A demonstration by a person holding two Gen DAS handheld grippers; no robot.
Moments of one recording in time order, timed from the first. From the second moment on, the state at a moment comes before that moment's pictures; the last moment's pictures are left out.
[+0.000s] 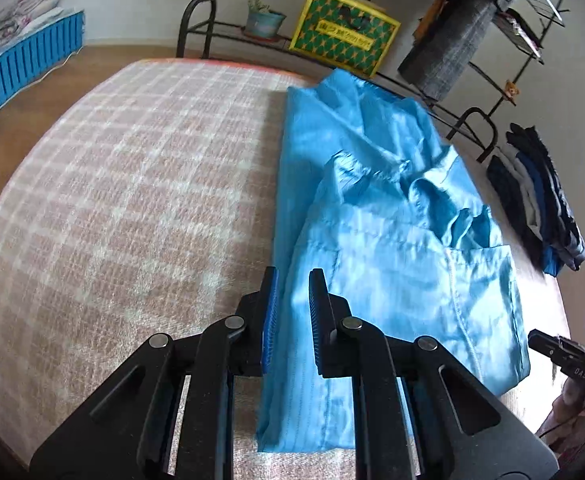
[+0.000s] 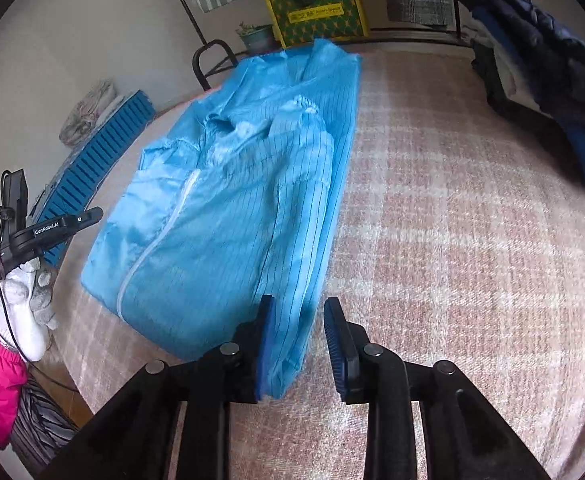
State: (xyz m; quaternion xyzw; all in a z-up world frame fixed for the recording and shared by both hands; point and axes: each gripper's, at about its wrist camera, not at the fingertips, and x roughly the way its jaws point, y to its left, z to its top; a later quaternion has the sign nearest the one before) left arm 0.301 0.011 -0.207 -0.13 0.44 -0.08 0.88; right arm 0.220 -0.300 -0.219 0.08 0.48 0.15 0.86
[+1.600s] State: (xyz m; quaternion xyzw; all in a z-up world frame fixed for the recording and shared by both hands) left arm 0.131 -0.046 0.000 0.02 0.25 -0.14 0.96; right arm 0.115 -0.205 0.002 -0.03 0.28 0.09 0.95
